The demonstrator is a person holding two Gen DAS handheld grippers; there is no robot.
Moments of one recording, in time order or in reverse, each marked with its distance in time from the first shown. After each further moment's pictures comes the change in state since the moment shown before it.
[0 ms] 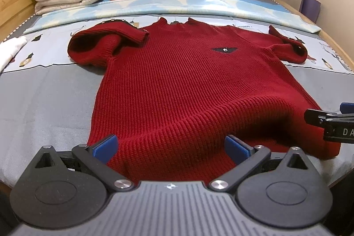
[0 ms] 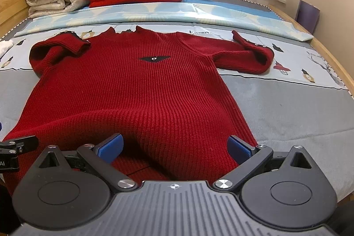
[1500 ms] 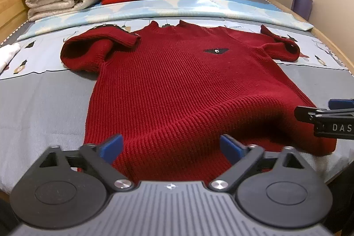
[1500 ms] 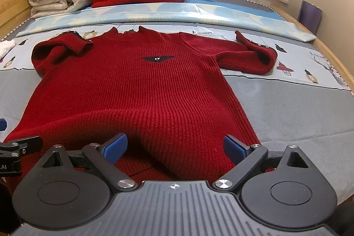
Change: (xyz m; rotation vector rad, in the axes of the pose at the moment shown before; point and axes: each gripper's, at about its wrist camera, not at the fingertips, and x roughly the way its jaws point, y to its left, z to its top) left arm -0.002 -0.003 -0.002 0.040 -0.018 -0.033; right arm -0.002 0.002 0.002 0.003 0.003 0.020
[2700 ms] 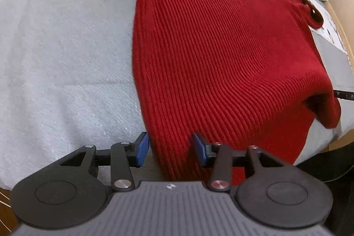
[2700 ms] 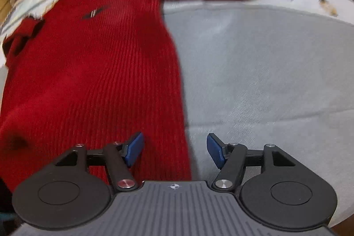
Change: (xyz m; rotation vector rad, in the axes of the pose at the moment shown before) left arm 0.090 0.148 0.017 -0.095 0.524 -0.207; right arm 0.116 -0.164 0.034 0.105 0.447 0.175
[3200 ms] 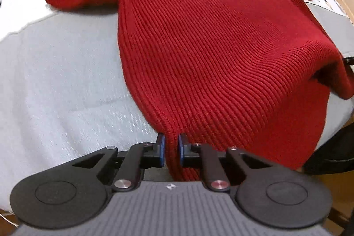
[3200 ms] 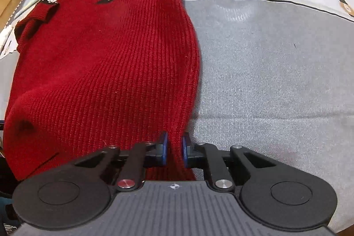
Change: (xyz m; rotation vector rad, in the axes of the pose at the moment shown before) left arm 0.008 -0.033 -0.003 0.208 -0.080 0.146; right arm -0.005 0.002 -0.004 -0.029 -0.009 0.076
